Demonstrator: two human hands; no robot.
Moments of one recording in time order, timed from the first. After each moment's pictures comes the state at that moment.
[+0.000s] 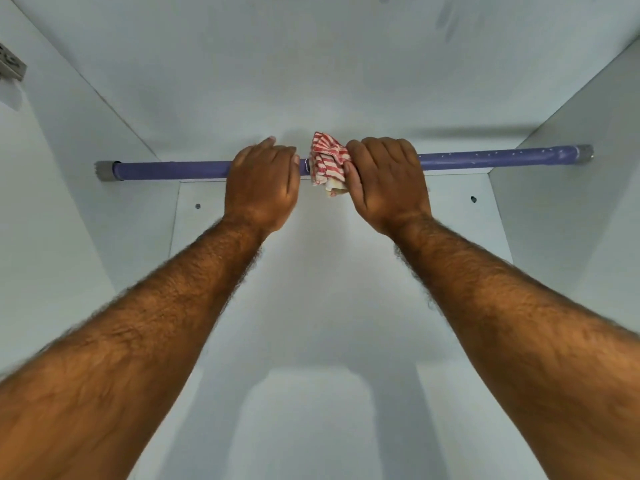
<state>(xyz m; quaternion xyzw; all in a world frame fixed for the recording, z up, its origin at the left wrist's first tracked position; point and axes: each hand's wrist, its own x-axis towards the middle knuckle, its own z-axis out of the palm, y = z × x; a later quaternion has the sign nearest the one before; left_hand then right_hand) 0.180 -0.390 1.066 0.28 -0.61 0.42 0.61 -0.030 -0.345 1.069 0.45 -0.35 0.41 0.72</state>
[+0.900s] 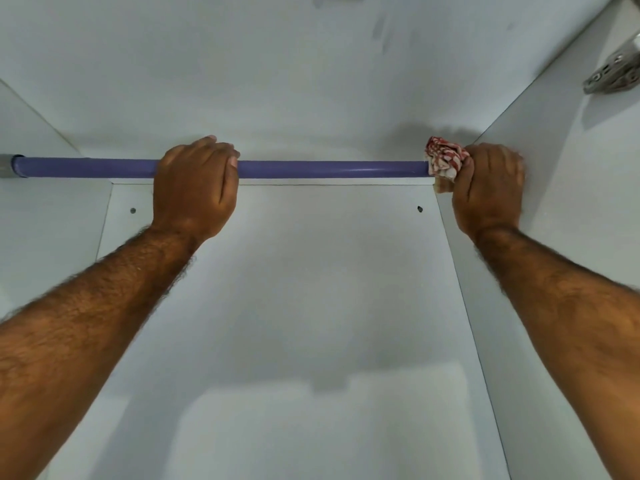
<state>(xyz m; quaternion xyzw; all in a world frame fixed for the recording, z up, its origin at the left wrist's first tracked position) 0.179 -0.404 1.068 0.21 -0.56 0.47 0.65 -0.234 -0.287 1.061 0.30 -0.43 0.56 0.64</state>
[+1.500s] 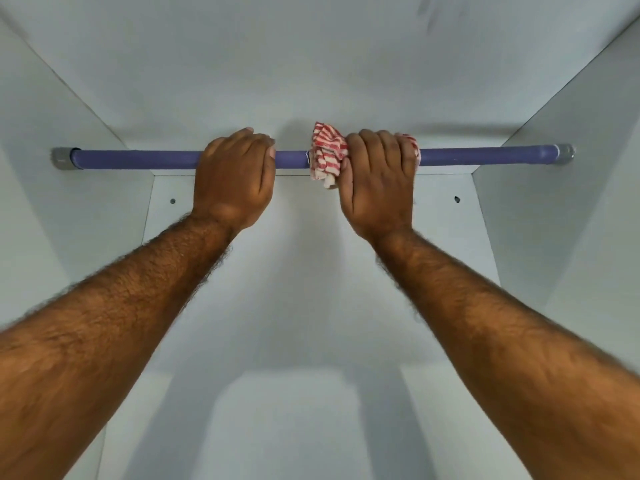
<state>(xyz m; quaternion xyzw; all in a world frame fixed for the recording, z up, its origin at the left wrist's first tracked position) 0.182 -0.399 1.066 0.25 -0.59 0.46 0.62 -0.043 -0.363 1.059 0.38 -0.33 0.50 0.70</state>
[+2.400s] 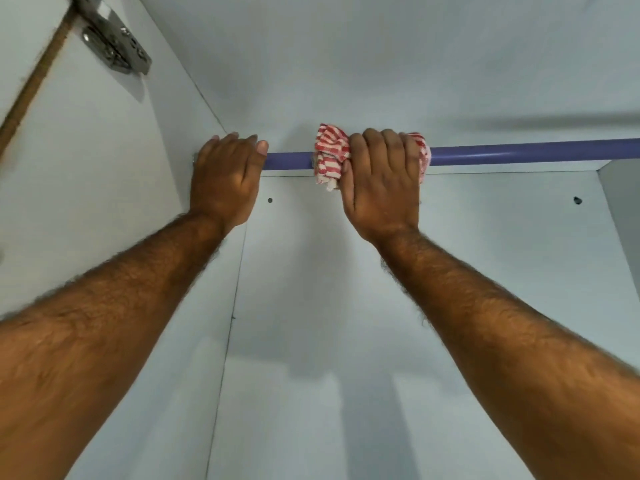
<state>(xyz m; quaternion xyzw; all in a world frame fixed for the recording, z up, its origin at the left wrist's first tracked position) 0.337 -0.437 1.053 0.30 -0.54 0.40 0.67 0.102 -0.408 1.056 0.42 -0.30 0.51 0.69</state>
